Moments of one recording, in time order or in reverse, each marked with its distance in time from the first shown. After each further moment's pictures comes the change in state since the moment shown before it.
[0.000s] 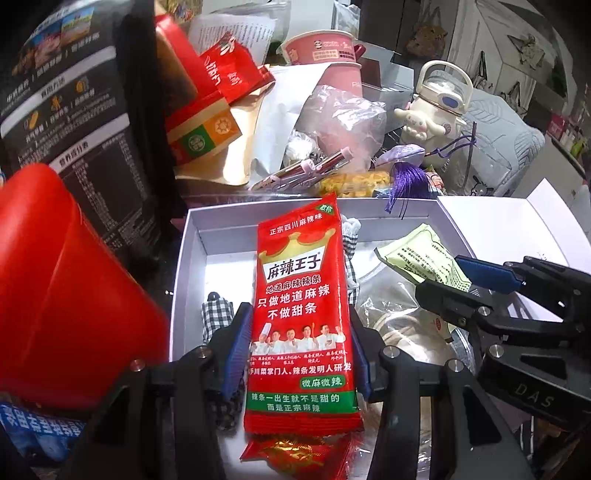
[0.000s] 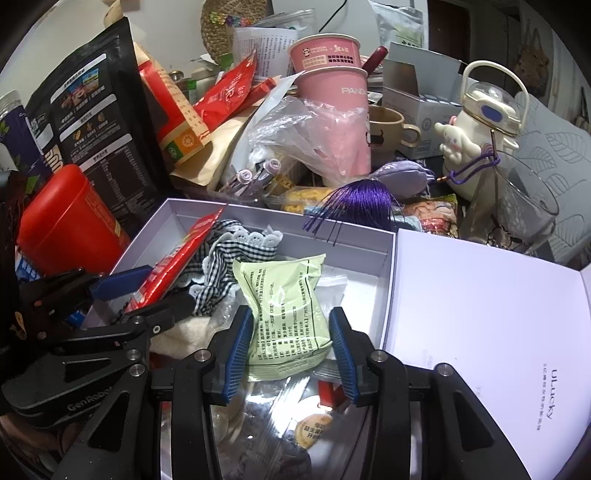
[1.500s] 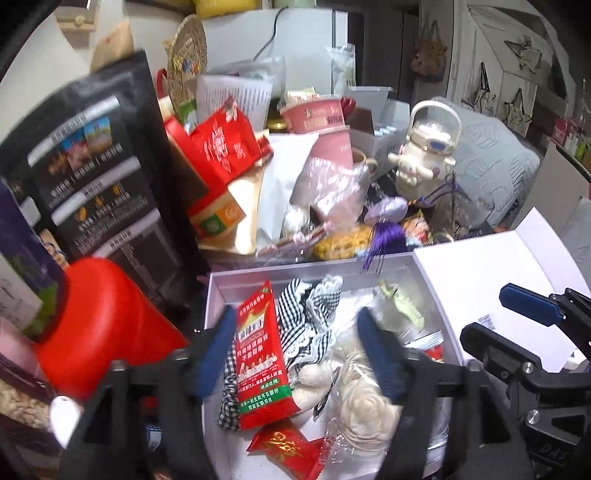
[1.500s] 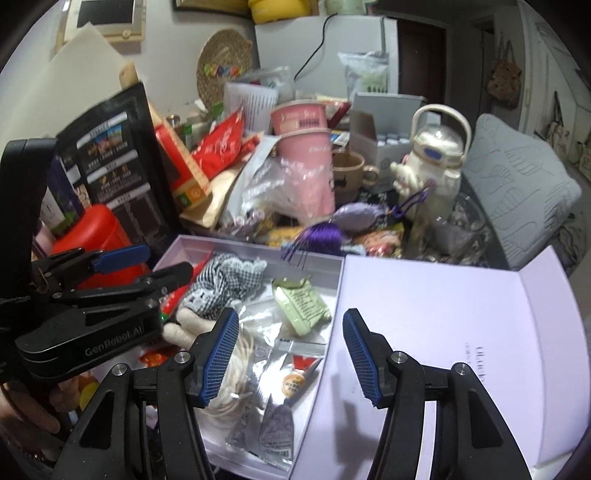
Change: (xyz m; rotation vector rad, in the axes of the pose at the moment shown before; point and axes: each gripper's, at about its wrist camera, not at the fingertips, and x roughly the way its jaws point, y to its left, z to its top) left arm -0.063 -0.018 0.030 0.011 -0.110 0.080; right arm -0.084 -0.005 -0.007 0.038 -0.132 -0.061
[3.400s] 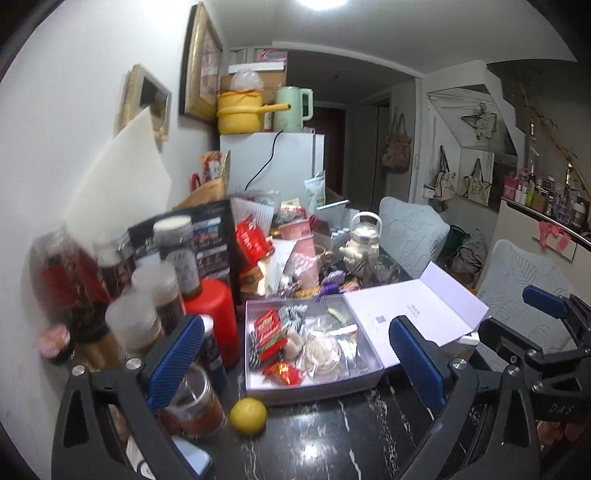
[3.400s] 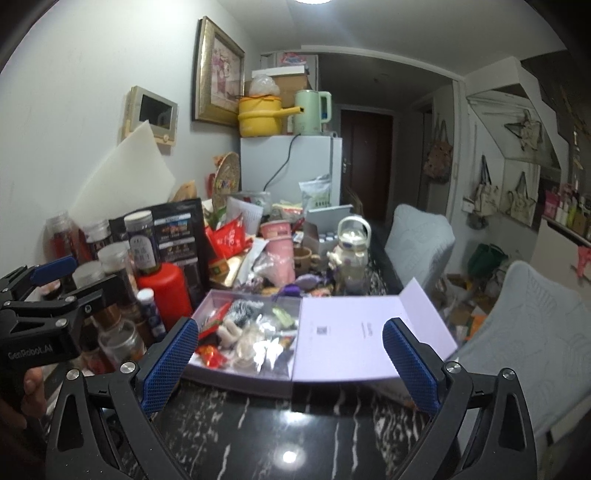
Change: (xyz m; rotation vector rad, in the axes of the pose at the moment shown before) left arm -0.262 0.014 -0.110 -0.014 -0.385 -0.070; right arm -0.244 0.066 -0.100 0.011 -0.370 -0.191
